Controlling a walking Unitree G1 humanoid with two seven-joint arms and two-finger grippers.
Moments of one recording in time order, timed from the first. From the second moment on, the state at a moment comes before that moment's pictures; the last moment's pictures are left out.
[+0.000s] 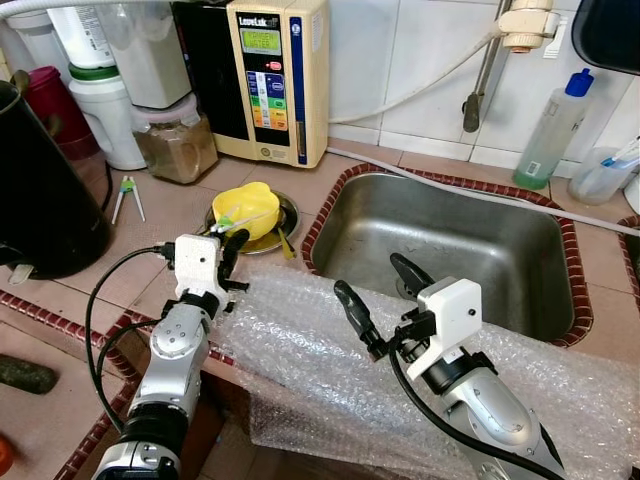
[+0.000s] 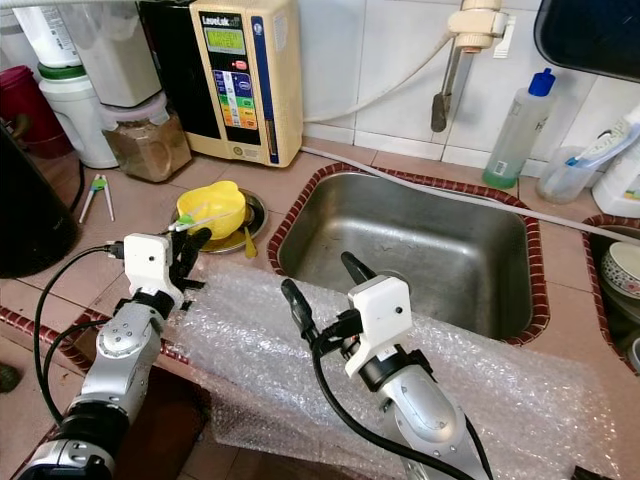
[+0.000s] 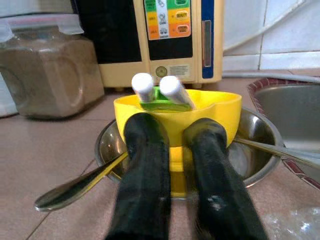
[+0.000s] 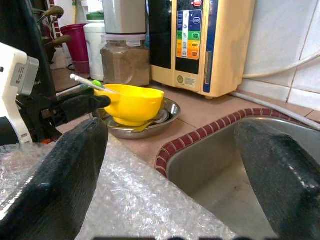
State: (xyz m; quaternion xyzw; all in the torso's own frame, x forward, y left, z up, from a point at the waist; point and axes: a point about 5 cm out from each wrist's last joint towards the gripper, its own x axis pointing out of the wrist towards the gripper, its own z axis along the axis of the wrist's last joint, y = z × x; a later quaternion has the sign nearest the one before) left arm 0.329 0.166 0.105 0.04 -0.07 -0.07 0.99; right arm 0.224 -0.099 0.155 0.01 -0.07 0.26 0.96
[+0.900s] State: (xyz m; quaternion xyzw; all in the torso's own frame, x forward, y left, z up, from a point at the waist) left arm 0.295 0.157 0.082 0.04 -0.05 -0.11 0.99; right arm 0.224 -0.097 0.154 0.00 -0.07 0.27 0.96
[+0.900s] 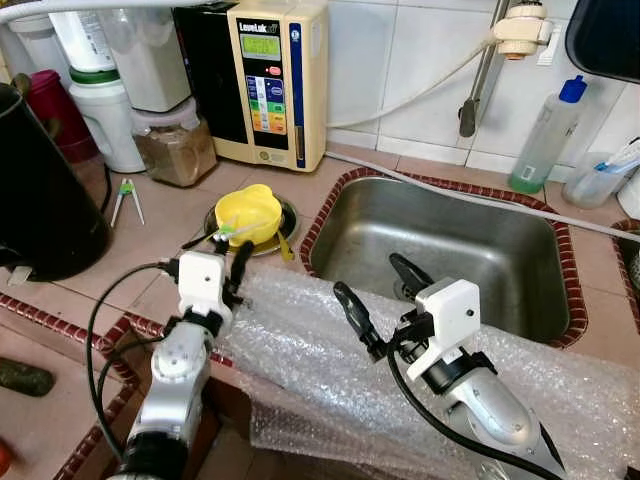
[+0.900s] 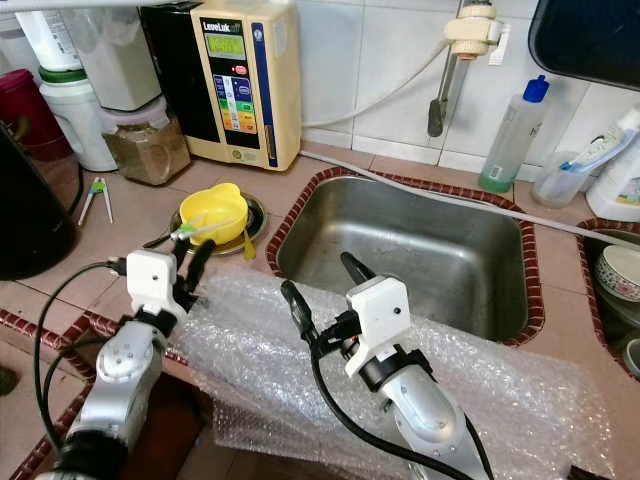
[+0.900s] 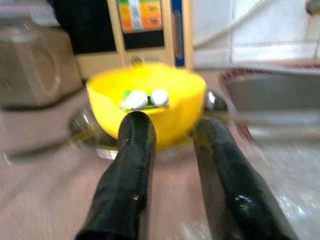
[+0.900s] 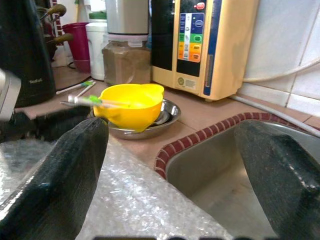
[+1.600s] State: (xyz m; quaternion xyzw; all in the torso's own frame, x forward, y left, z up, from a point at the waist) left arm 0.292 0.154 0.093 0.07 -0.09 -0.13 0.99; right arm 0.223 -0.094 0.153 0.00 -0.06 0.29 0.96
